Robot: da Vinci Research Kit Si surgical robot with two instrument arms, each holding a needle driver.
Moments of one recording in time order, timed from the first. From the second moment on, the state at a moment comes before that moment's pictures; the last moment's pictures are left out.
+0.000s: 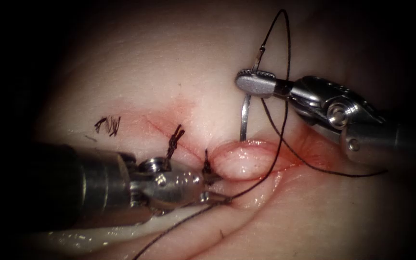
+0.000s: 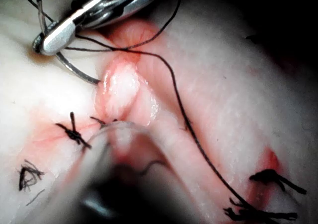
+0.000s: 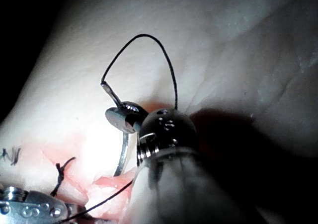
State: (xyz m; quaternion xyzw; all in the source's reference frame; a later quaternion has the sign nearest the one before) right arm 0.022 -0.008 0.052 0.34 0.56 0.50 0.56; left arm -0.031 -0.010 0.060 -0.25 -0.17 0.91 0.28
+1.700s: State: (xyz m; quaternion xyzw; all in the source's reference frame) right arm 0.023 -0.010 0.045 0.22 0.57 0.39 0.69; left arm -0.031 -0.010 0.059 -0.25 -0.17 0.91 0.27
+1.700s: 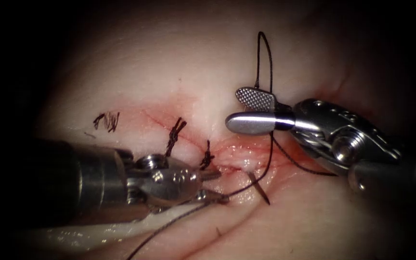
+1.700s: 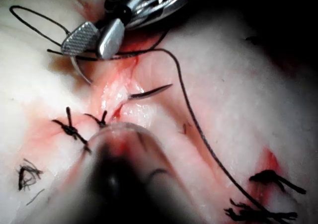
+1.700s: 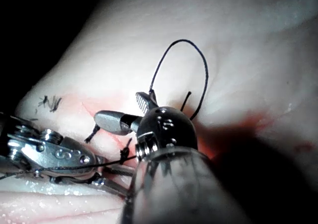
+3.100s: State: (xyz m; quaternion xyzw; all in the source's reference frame) right arm 0.022 -0.007 0.050 0.19 0.56 0.37 0.72; left arm -0.031 -0.009 0.059 -0.25 -0.17 0.91 0.27
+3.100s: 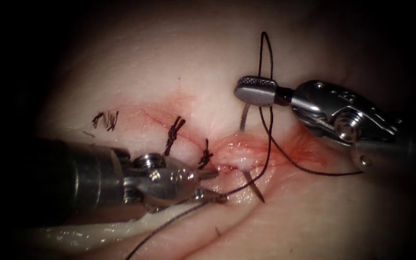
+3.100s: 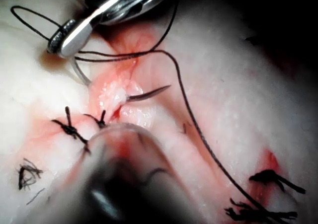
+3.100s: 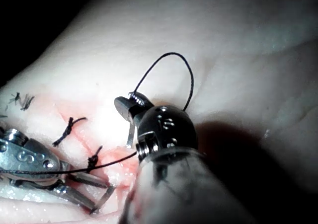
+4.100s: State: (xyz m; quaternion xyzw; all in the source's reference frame) right arm 0.024 -0.012 0.047 0.43 0.31 0.44 0.72; left arm -0.031 -0.010 0.058 -0.25 -0.16 0.92 0.25
